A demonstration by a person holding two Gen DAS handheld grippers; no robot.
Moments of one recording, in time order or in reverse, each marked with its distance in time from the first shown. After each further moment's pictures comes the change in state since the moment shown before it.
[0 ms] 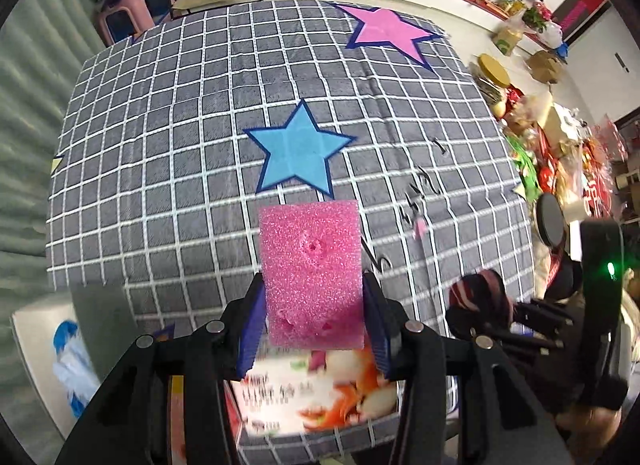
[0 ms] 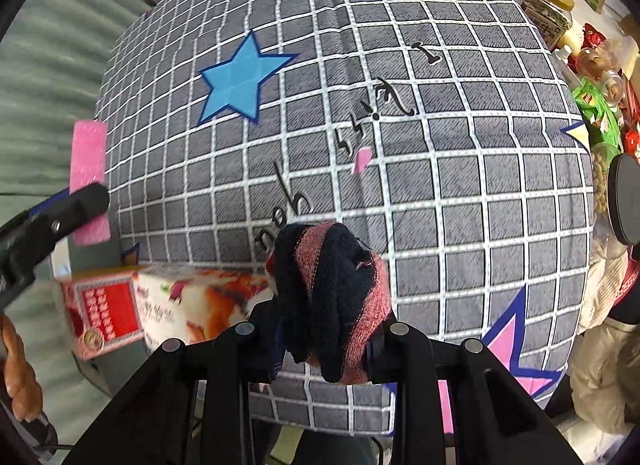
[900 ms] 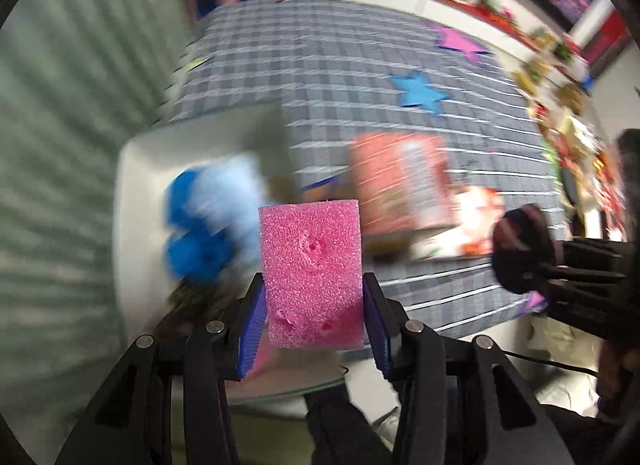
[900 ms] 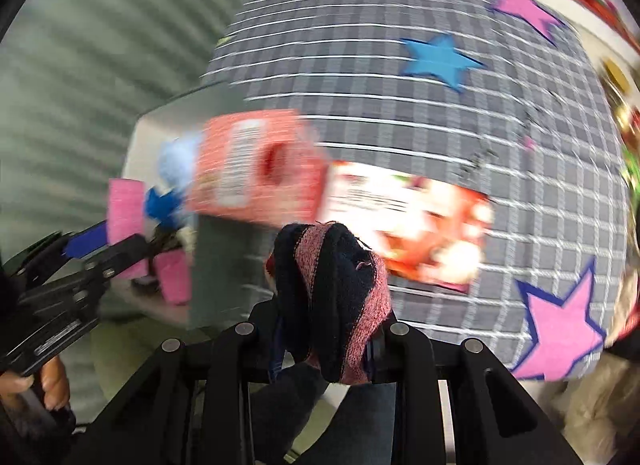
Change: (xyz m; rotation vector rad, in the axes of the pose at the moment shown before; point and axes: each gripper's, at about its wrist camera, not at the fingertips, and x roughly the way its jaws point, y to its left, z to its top) left arm -0.087 0.167 -0.206 -0.165 -0.071 0.093; right arm -0.014 0.214 -0.130 -0.305 -0.071 0.036
